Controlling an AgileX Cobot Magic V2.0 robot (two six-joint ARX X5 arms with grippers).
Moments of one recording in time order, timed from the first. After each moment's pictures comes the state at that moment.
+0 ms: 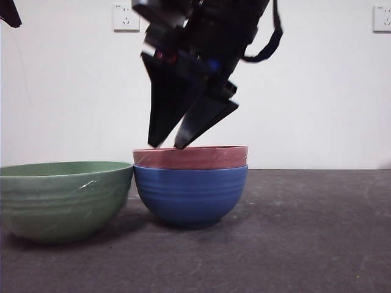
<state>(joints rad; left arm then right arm) -0.15 0.95 1.06 -0.97 0.31 0.06 0.82 1.72 1.32 -0.68 -0.18 -0.27</state>
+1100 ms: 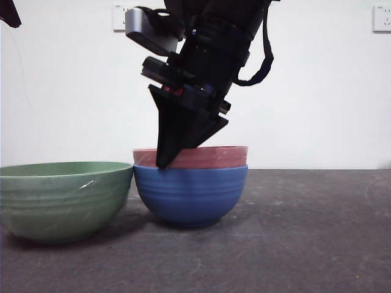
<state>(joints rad) -0.15 0.95 1.06 -0.97 0.31 0.08 0.82 1.77 1.32 -0.66 -0.18 -0.30</state>
